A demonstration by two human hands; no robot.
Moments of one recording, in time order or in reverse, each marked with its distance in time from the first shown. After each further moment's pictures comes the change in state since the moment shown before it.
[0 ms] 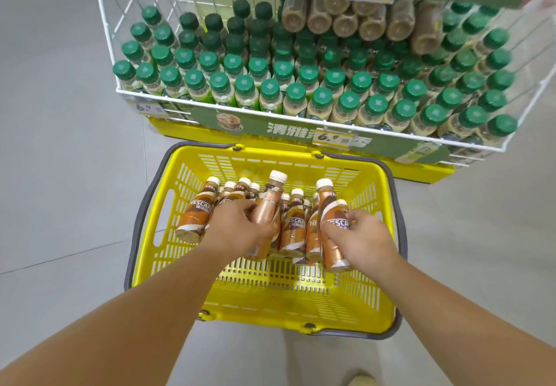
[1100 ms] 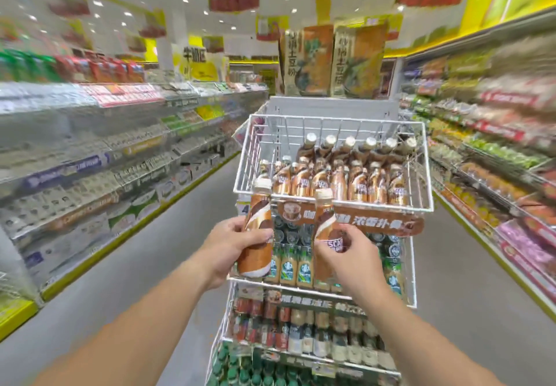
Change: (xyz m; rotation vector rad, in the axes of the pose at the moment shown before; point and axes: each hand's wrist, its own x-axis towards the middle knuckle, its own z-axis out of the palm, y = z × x) left_hand -0.352 0.530 -0.648 -0.752 -0.048 0.550; right_hand -0.434 -0.613 -0.454 0.280 0.448 -0.737
